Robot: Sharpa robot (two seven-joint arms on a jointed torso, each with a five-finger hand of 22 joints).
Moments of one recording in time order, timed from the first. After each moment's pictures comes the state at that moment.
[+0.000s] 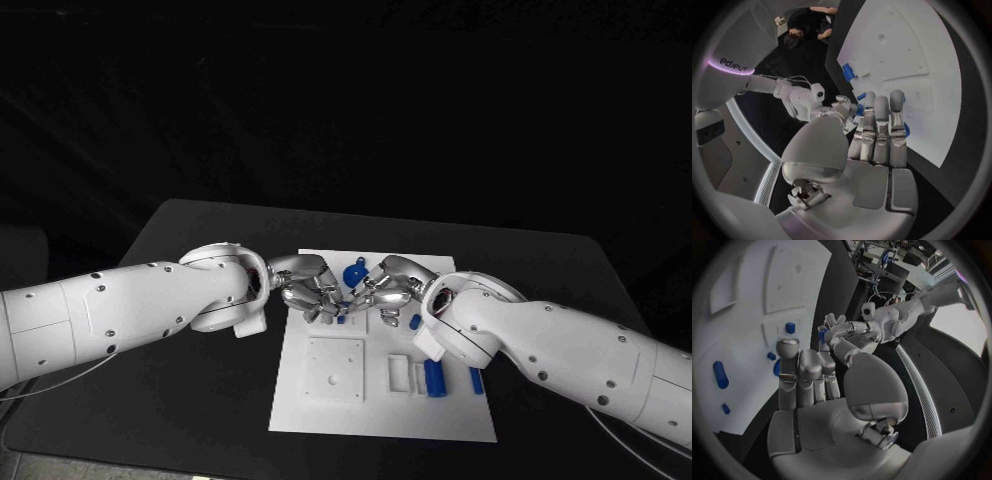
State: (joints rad) left arm 1.37 -0.77 -0.24 1.46 -0.98 0.05 0.10; left_hand 1.26 0.07 0.21 0.06 0.79 1.01 0.11 0.18 0.39 1.35 0.03 0.12 0.07 1.08 -0.03 1.12 0.45 0.03 1.17 -0.04 0.18 1.31; right arm 1.02 -0.62 0.14 1.53 -1.01 -0.23 -0.27; right_hand 1.17 0.00 0.49 -0.25 0.15 1.25 0.05 0.06 0.06 1.32 -0.04 1.08 1.18 1.46 -0.09 1.03 1.16 0.08 1.47 -0.11 0.61 1.31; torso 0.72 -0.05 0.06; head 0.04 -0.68
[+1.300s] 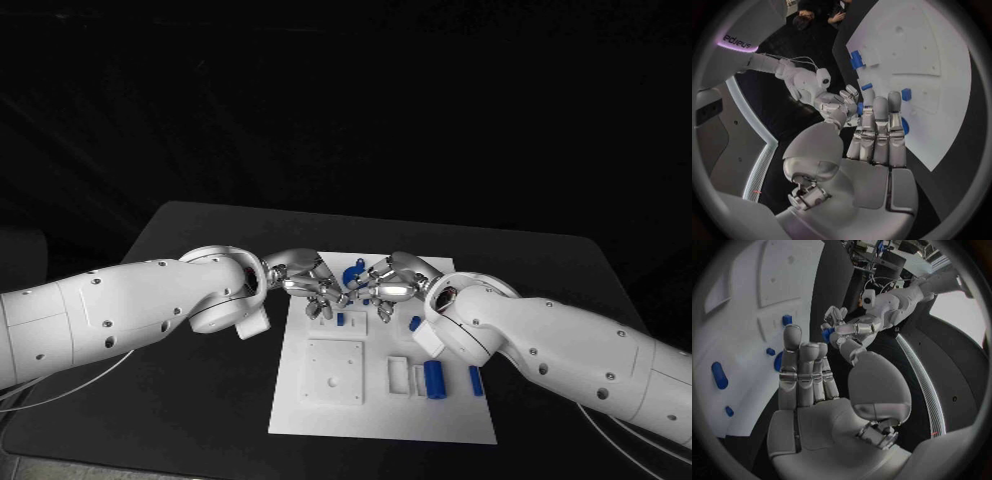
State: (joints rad) left arm 1.37 -0.77 -0.24 1.45 -0.79 0.02 0.10; left_hand 1.05 0.17 0.24 -0.27 0.71 1.12 0.16 0.06 0.38 1.47 0.00 0.08 0.07 1.07 -0.04 1.14 0.46 0.05 1.12 -0.07 0.29 1.31; right arm 1.02 -0.62 0.14 1.50 -0.90 -0.29 -0.23; right_hand 1.12 -0.08 0.49 -0.14 0.32 1.02 0.12 0.07 0.06 1.17 0.00 0.85 0.90 1.41 -0.07 0.83 1.01 0.10 1.47 -0.09 0.23 1.25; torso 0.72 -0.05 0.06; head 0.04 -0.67
